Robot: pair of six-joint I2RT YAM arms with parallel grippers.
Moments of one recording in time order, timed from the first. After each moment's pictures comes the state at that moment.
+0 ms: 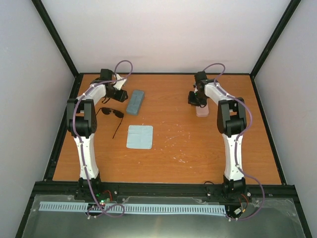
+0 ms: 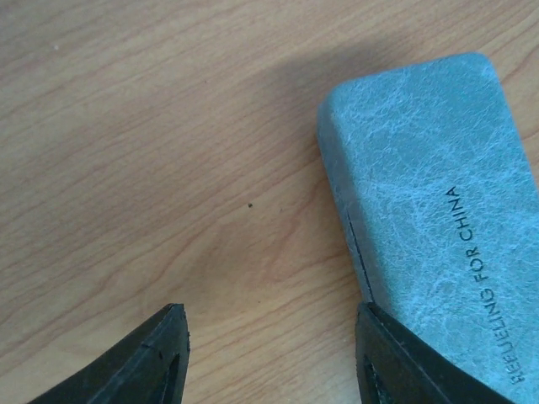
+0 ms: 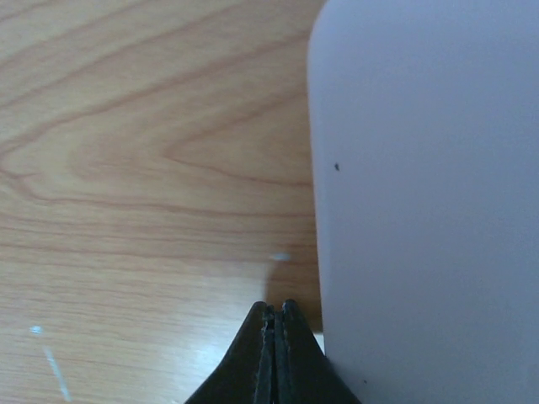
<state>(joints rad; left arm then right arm) -0.04 2.20 1.72 -0.57 0.31 0.36 0.22 2.35 1.91 -0.81 -0.17 0.34</state>
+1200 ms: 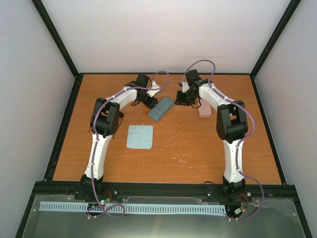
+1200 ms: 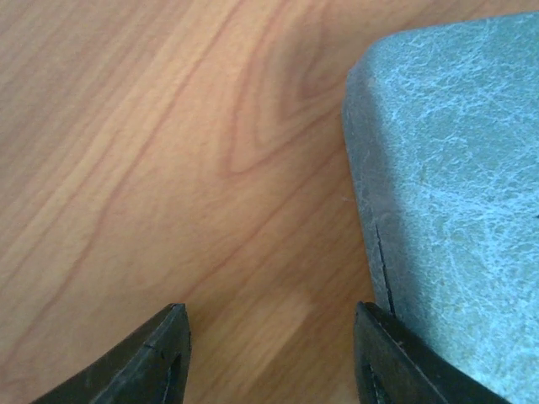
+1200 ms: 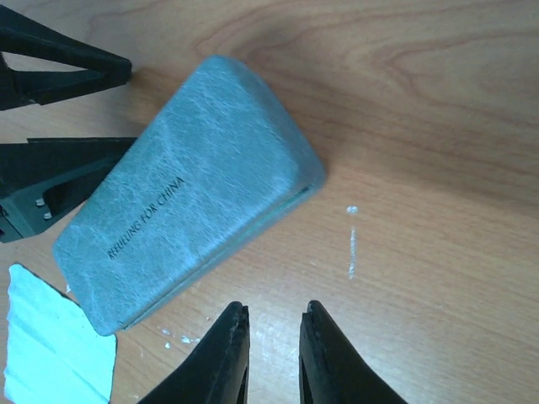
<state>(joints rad) -0.36 2.39 1.91 -0.59 0.30 0.40 0.32 2.18 1.79 -0.76 -0.41 0.23</state>
